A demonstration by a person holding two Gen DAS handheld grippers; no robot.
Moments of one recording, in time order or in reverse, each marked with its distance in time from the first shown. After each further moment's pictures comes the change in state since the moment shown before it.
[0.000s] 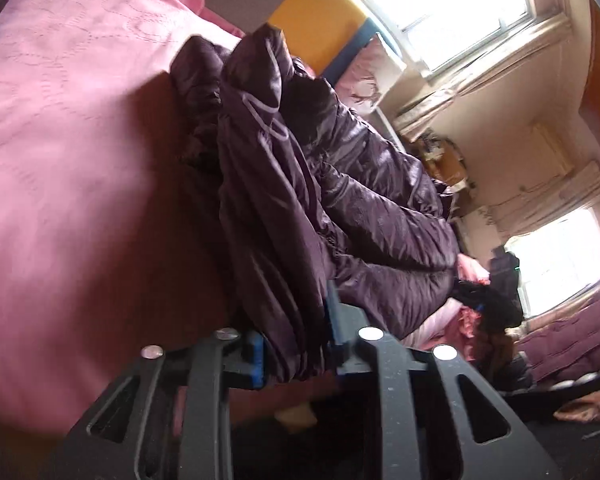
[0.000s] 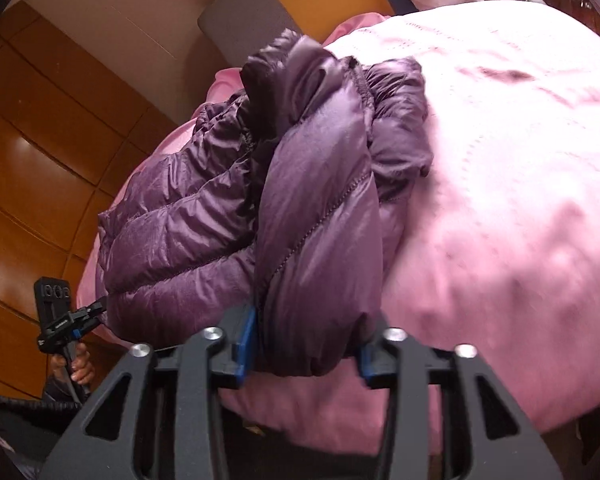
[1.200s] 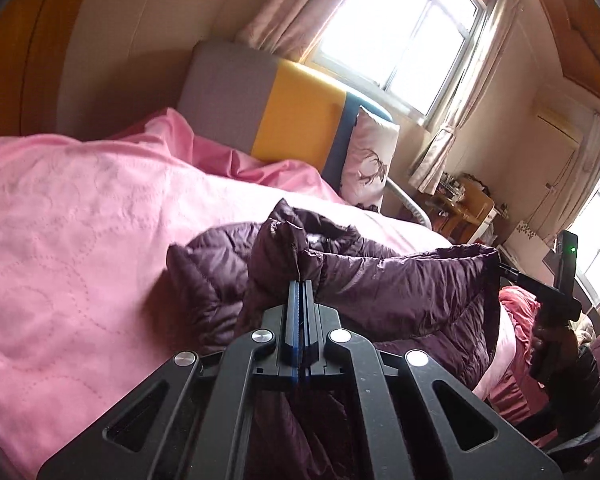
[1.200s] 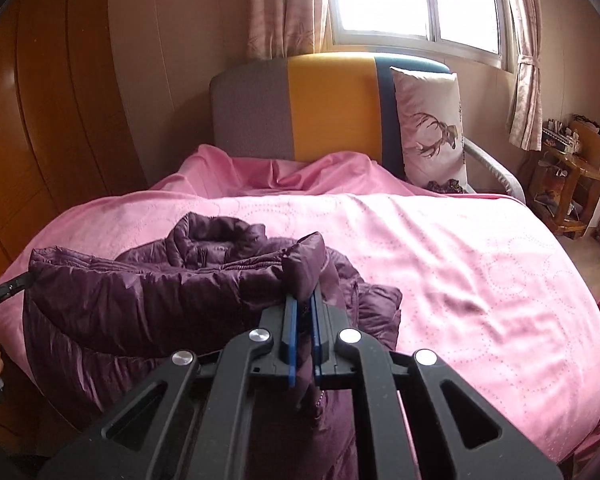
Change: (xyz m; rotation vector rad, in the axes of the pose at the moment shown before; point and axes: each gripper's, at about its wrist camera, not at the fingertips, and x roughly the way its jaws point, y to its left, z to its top) left arm -0.031 -0.071 0.079 0.254 -0.336 0.162; right arm -0.042 0.121 0.085 -0.334 -0.361 -0.312
